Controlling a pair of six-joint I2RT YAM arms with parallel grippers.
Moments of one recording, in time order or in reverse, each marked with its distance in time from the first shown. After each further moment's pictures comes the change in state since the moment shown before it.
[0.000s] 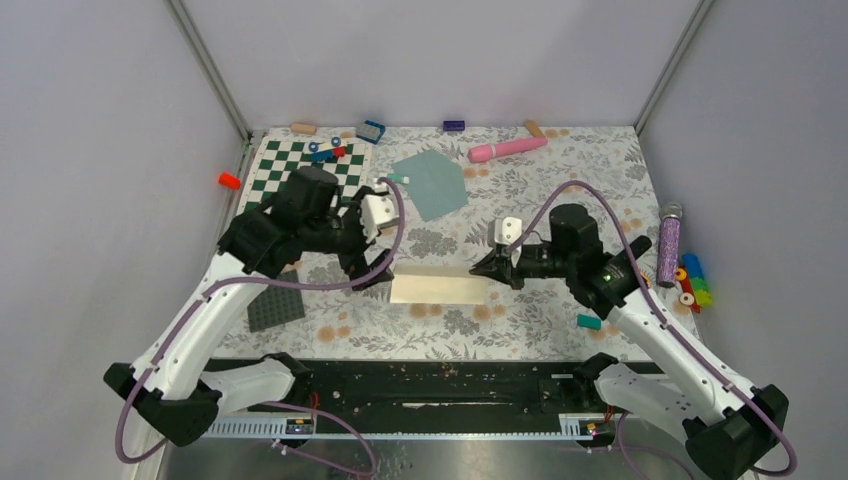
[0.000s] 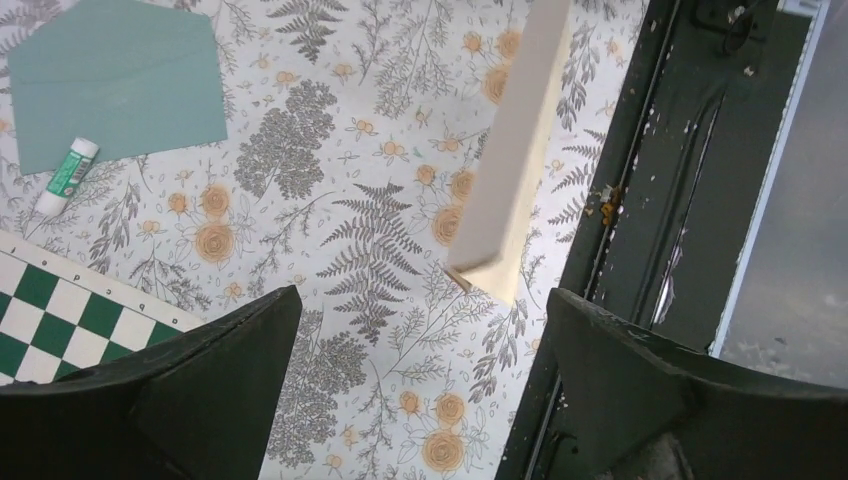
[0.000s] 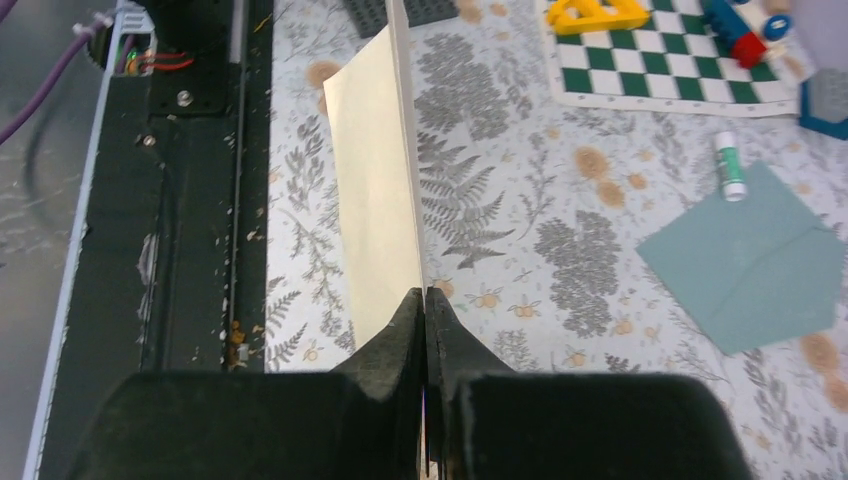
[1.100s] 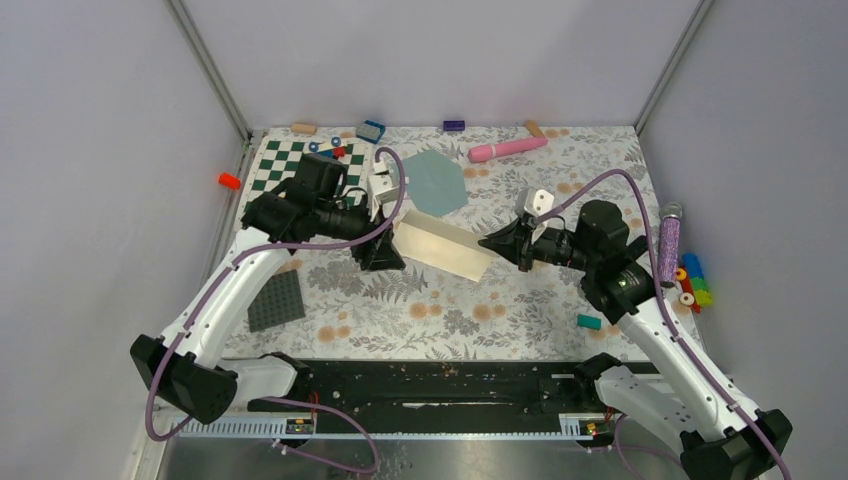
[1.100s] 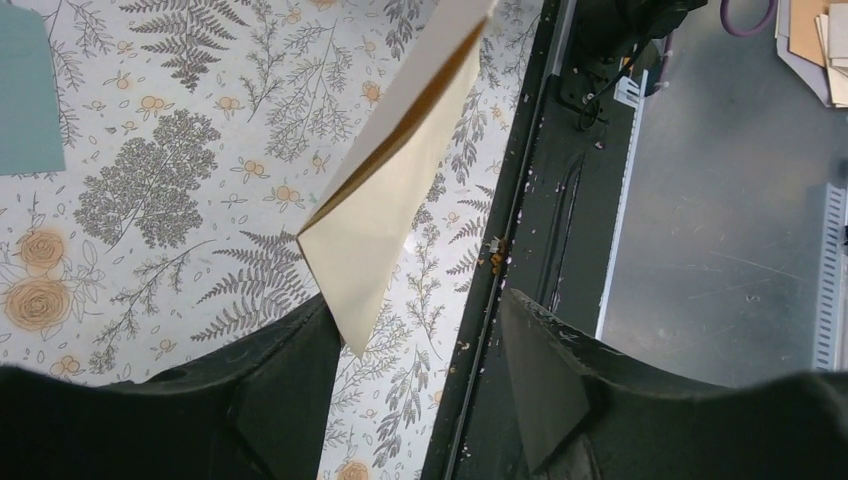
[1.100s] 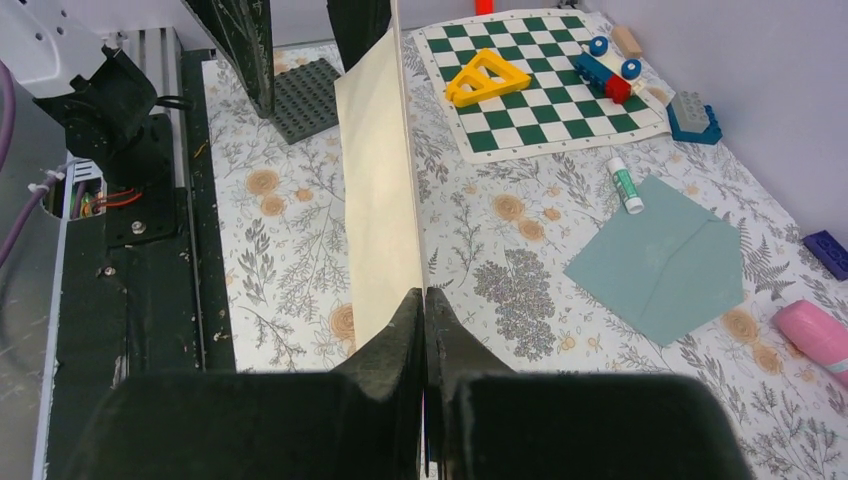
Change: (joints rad) left arm 0.172 0.101 -0.056 0.108 0.352 -0.154; right arm -0.113 -0.083 -0.004 0.215 0.050 0.280
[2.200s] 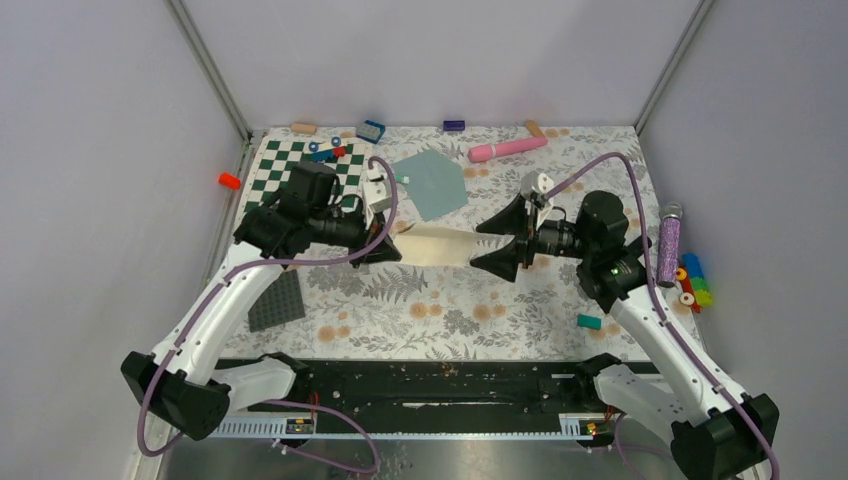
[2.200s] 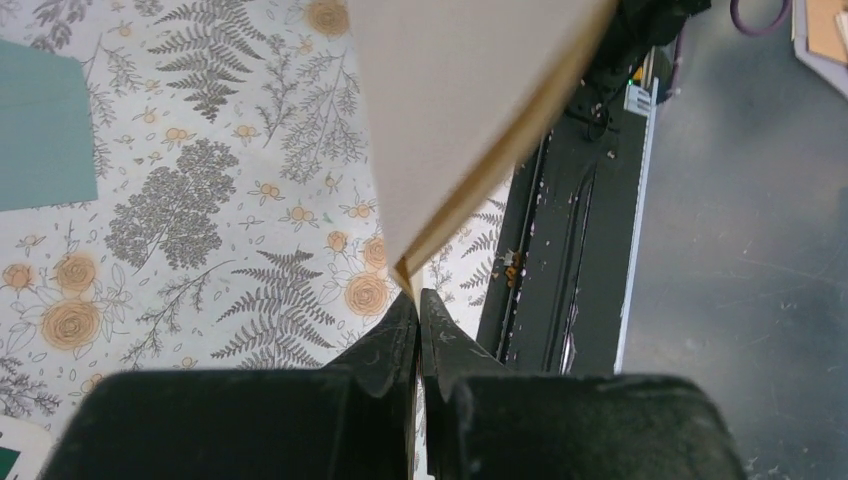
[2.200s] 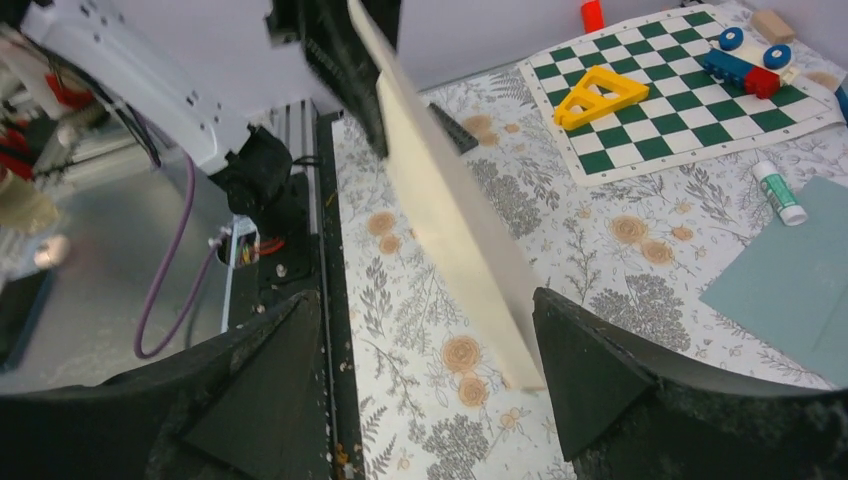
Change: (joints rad) left arm 0.016 -0.075 -0.071 0.092 0.019 -0.007; right arm -0.058 0.062 -0.021 0.161 -0.235 0.291
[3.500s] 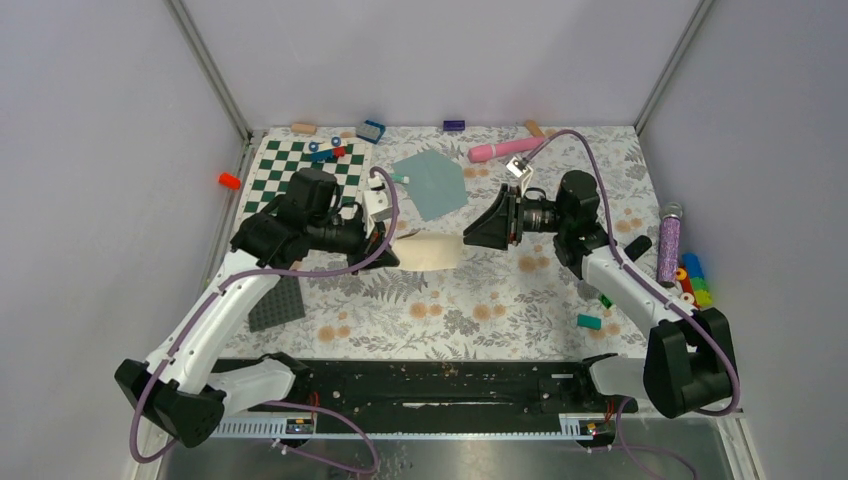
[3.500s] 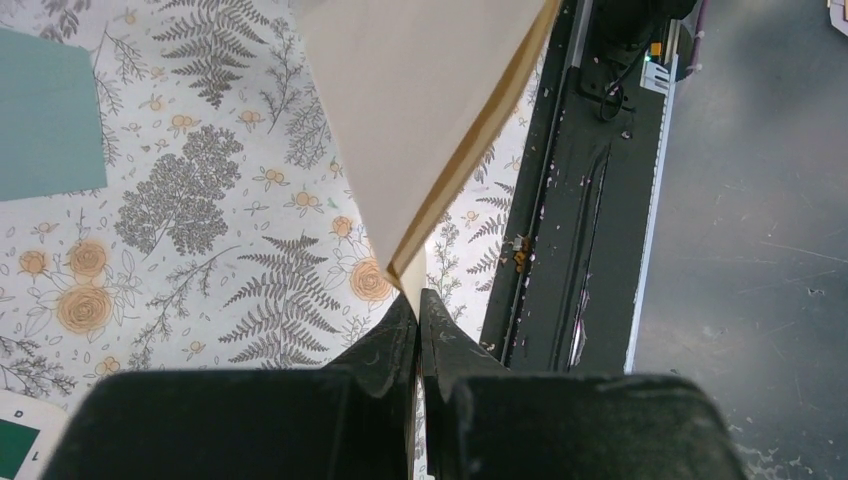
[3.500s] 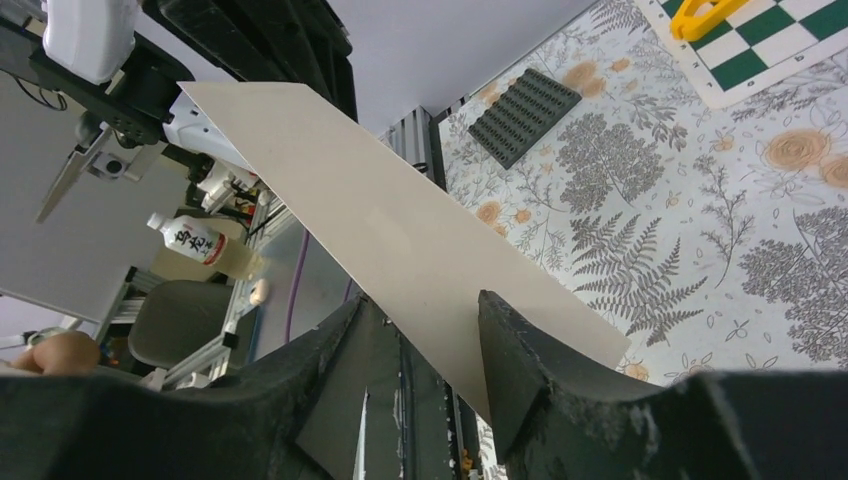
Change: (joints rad) left arm -0.052 -0.039 -0.024 -0.027 -0.074 0.033; right arm -0.093 0.356 -0.011 0.431 -0.212 0.555
